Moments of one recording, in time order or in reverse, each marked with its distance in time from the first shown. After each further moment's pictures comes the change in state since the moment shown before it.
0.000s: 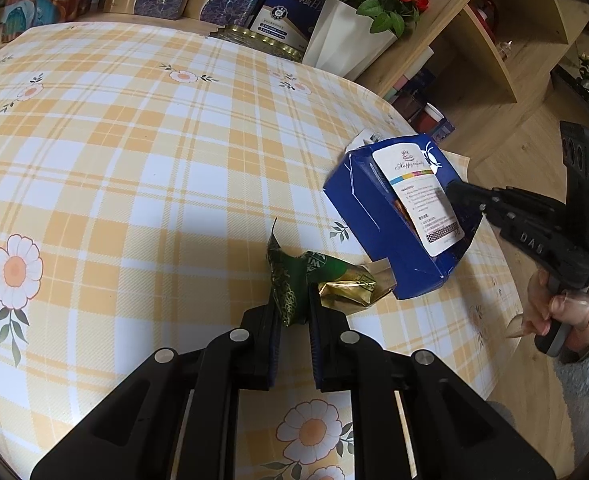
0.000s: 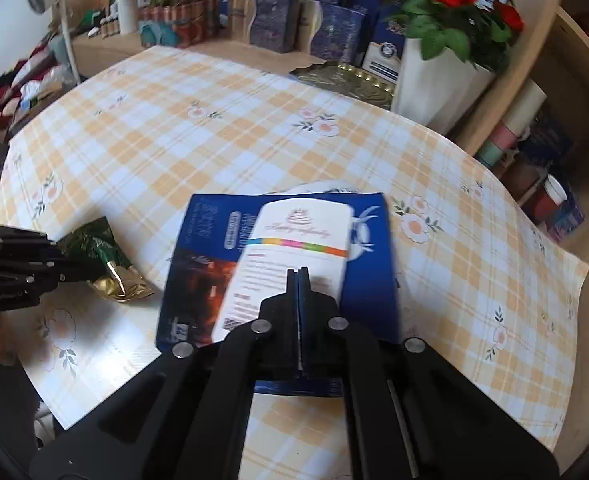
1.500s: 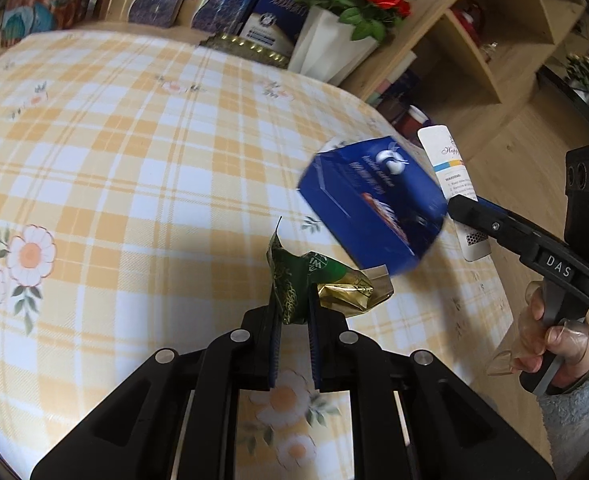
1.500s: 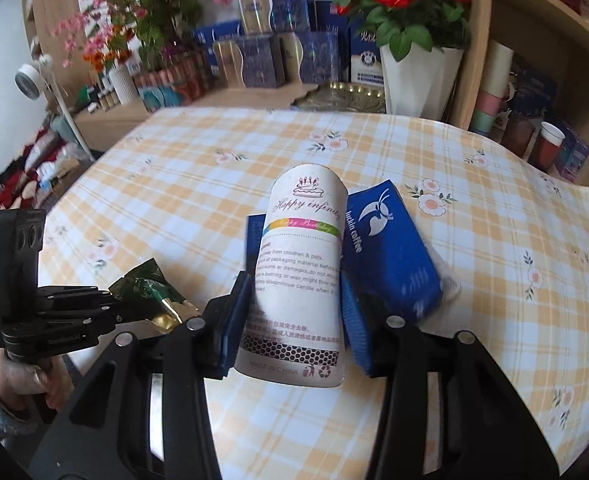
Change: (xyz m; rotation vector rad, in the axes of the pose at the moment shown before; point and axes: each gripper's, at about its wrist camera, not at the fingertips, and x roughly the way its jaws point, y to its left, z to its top) left arm -0.036 -0.021 -0.010 0.022 -0.011 -0.029; right arm -0.053 0.015 -0.028 0.237 -0.138 0.124
